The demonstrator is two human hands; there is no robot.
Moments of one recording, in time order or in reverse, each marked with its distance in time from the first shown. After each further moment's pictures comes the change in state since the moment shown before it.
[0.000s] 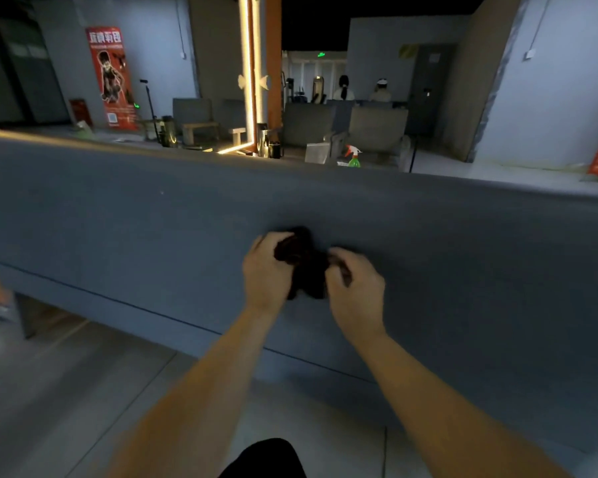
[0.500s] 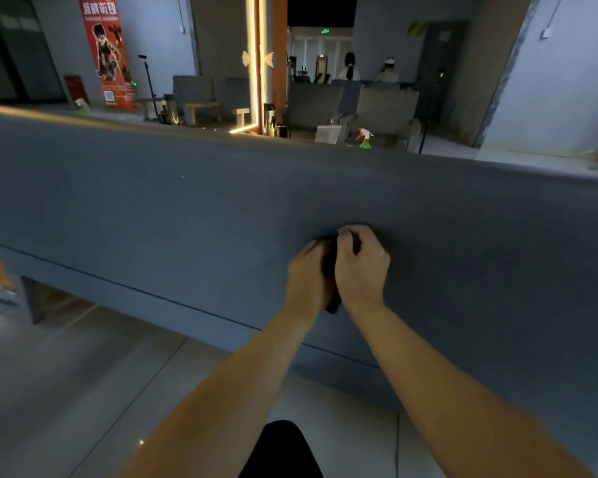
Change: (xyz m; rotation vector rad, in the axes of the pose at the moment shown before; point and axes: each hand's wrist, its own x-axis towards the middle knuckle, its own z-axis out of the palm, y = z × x) left_hand -0.007 -0.027 0.013 -0.007 -0.209 0.033; right_hand 0.020 -0.023 0.060 0.091 0.103 0.112
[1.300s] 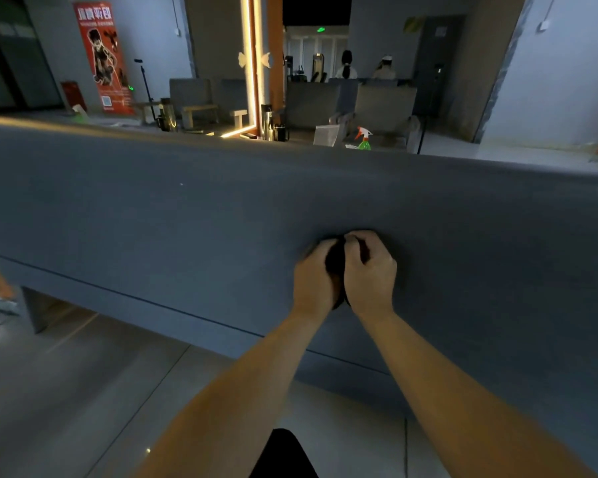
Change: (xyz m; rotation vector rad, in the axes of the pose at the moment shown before) left_hand -0.002 0.003 0.005 -0.147 -0.005 -0.103; right_hand 0.004 0.019 0.002 0.020 -0.010 0.067
